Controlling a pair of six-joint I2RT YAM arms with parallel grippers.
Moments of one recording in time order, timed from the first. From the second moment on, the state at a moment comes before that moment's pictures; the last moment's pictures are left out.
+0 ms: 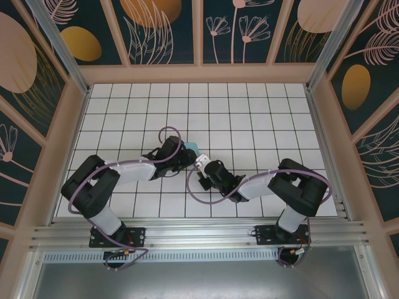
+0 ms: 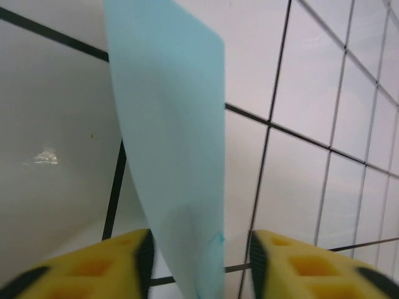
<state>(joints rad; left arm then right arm) -0.69 1.61 0.74 0.09 0.08 -1.10 1.00 1.66 0.54 0.47 0.21 0.07</state>
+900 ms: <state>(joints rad) -0.69 1.36 0.61 0.13 -0.03 -1.10 0.86 1.69 0.48 0.64 -0.16 0.53</state>
